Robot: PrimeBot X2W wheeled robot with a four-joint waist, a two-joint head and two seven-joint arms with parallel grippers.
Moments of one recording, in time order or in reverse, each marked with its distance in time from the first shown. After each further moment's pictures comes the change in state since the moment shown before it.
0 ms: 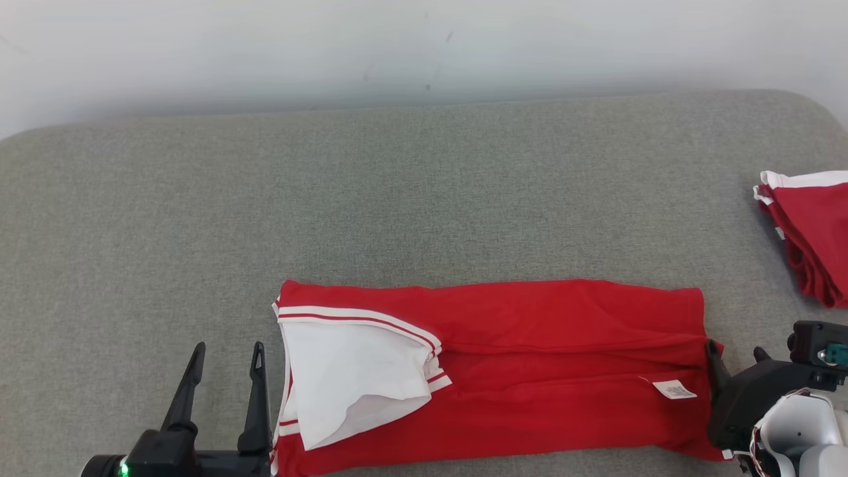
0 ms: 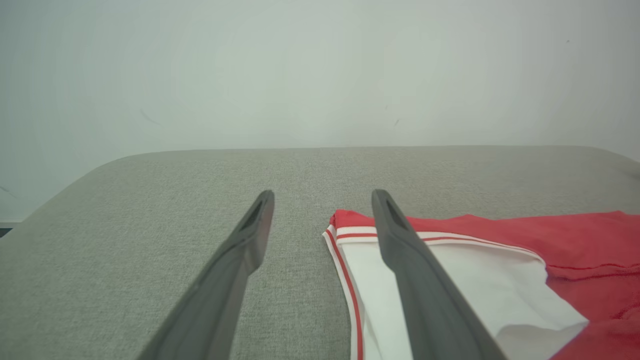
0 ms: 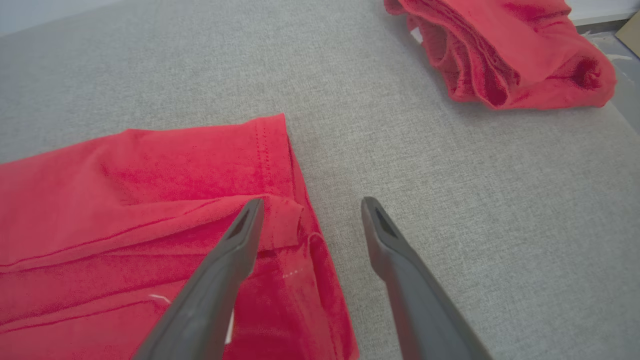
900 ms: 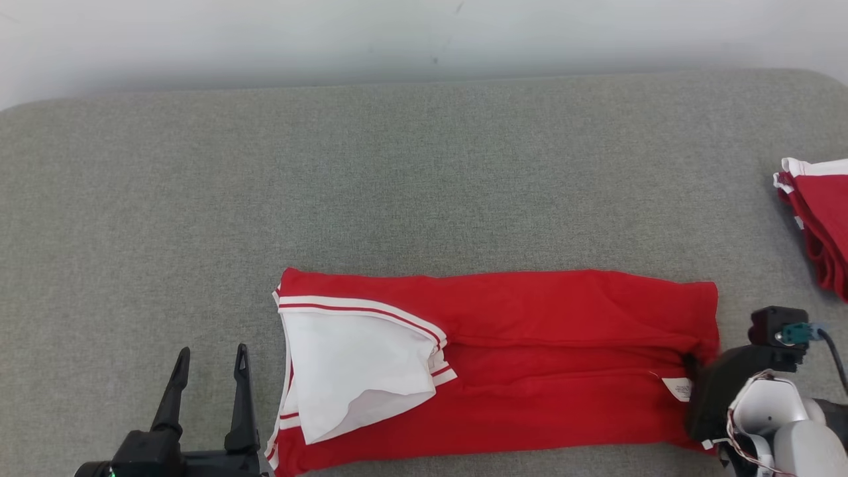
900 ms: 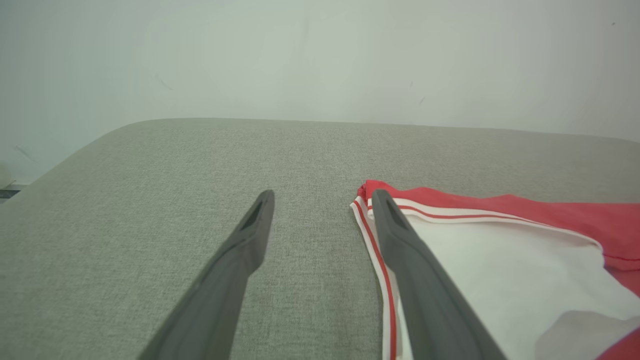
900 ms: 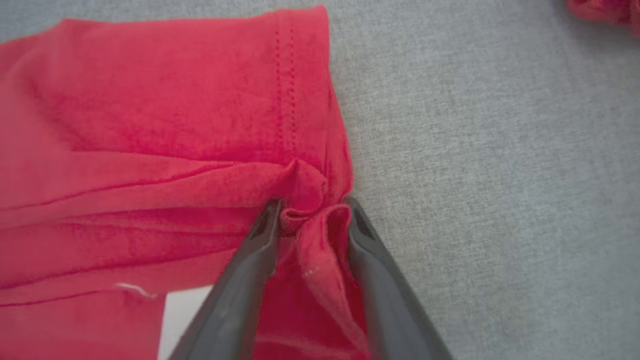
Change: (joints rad) left arm 0.014 -0.137 0.190 0.077 0.113 -0.142 0.000; right arm -0.084 -0.043 0.110 0.180 0.008 -0.003 0.129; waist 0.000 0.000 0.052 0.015
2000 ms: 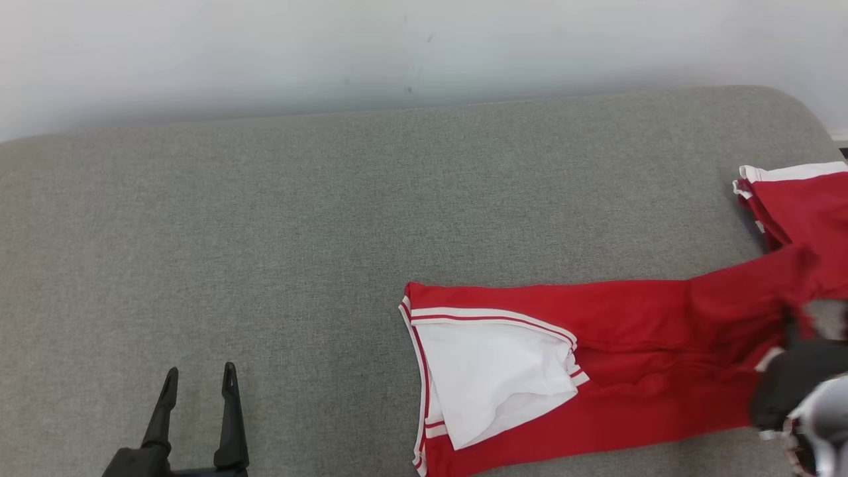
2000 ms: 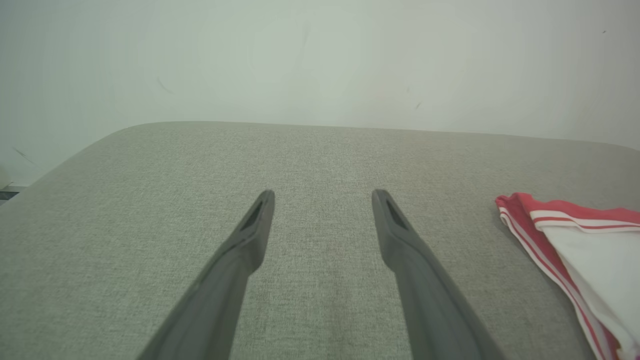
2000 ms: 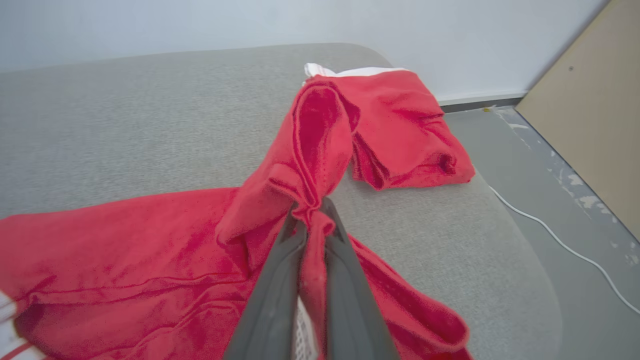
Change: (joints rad) left arm 0.041 -0.049 0.089 0.020 0.046 -0.052 0.000; right arm 0.079 0.001 -0.180 -0.338 -0.128 0.003 -0.096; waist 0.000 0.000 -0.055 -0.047
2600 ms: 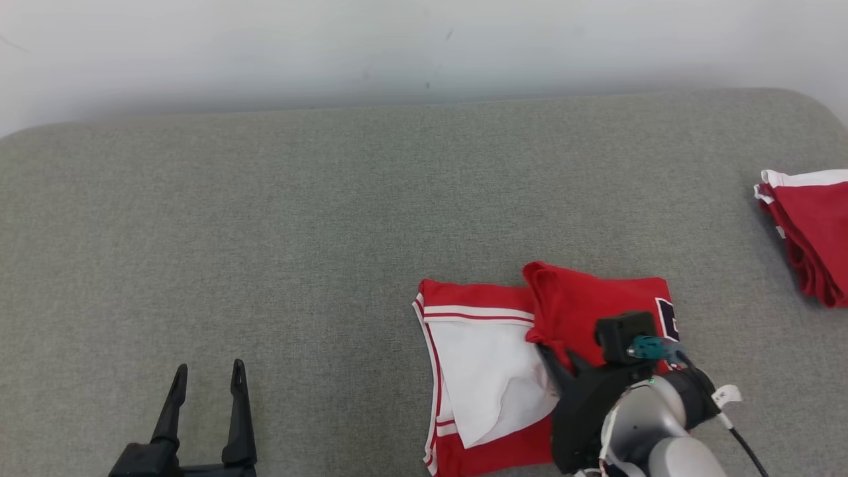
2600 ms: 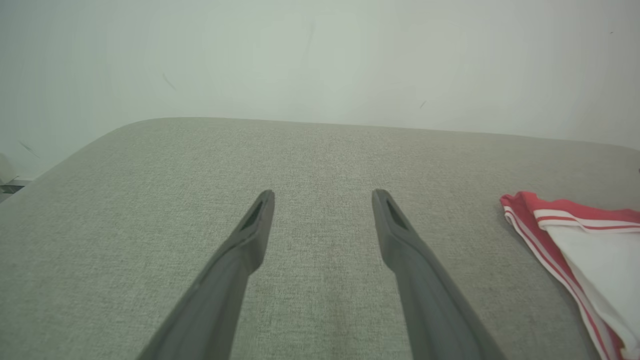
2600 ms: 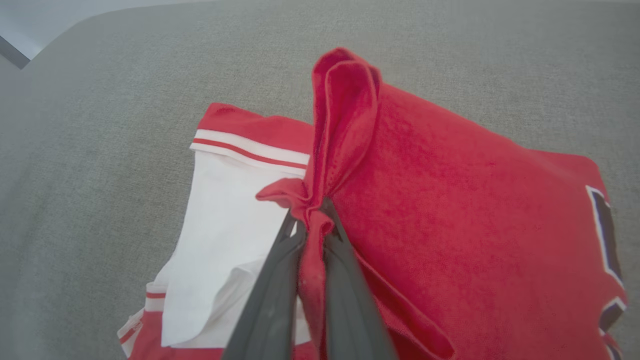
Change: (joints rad) left arm -0.015 -0.025 0.008 0.014 0.021 -0.019 0.000; right arm 0.000 0.048 0.562 0.086 0.187 0.000 -0.011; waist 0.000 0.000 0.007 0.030
